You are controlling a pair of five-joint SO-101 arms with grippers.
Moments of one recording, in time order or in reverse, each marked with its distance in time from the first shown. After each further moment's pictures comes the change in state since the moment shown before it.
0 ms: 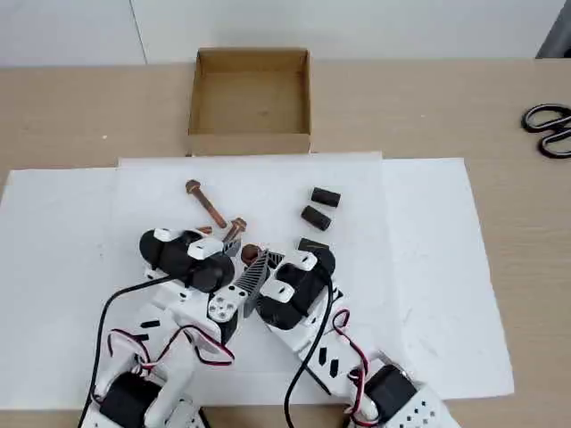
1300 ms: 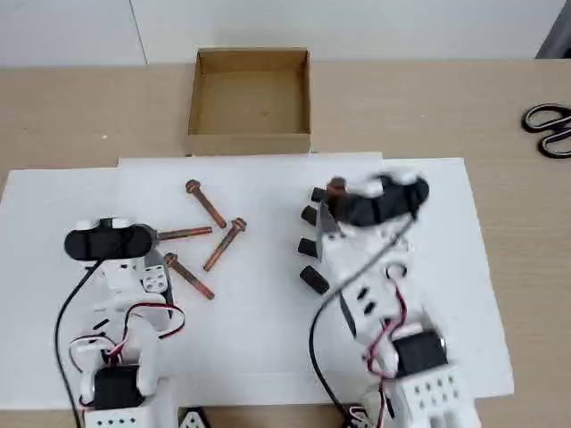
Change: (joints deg) left arm -33.6 0.0 8.5 2.5 -5.1; right arm 24.5 30.1 -28.9 6.1 -10.3
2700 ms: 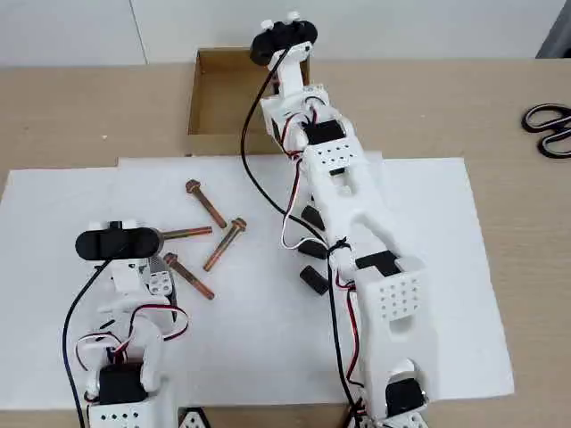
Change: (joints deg) left arm 0.1 0.0 4.0 0.0 0.2; right arm 0.2 110.5 -100.2 0.6 9.1
